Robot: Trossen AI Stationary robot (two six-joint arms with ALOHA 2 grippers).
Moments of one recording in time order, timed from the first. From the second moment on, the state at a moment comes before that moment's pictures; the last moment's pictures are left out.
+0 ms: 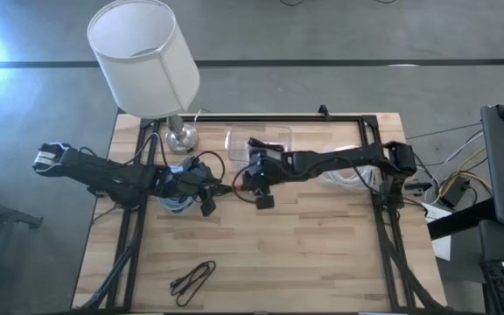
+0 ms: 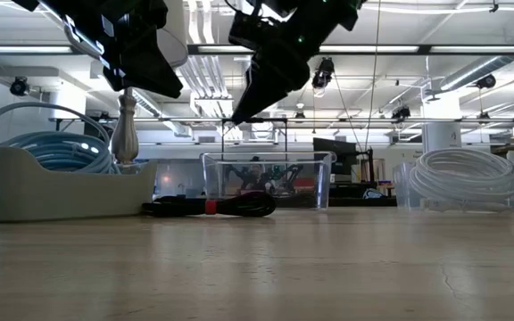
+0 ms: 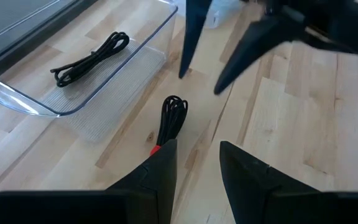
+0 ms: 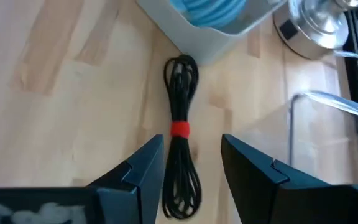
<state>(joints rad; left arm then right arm) -0.15 1.08 0.75 -0.31 -0.39 -0.42 -0.03 1.86 1.45 -0.44 0.09 -0.26</state>
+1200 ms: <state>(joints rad) -0.15 1.08 0.75 -0.29 -0.39 -0.42 -0.06 1.87 1.07 -0.01 0.07 -0.16</state>
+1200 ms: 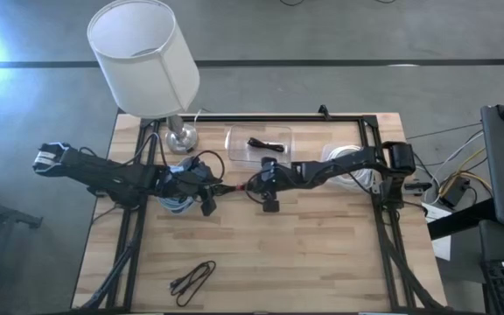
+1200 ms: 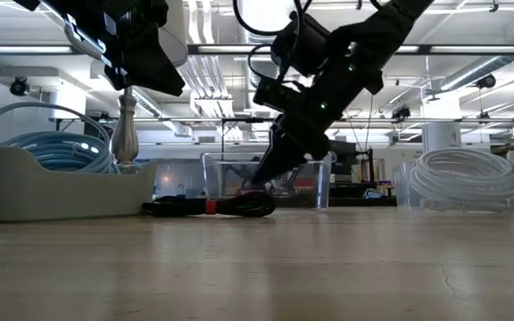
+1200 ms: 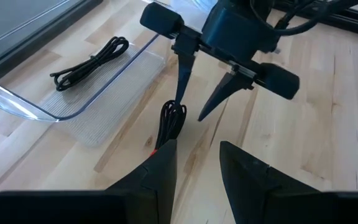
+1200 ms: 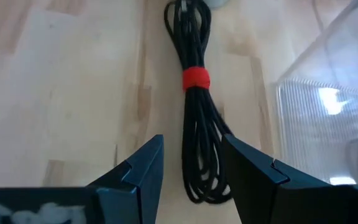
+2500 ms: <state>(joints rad) -0.15 1.08 0.75 -0.28 -0.44 -0.42 -0.03 1.87 1.09 0.06 0.06 -0.09</state>
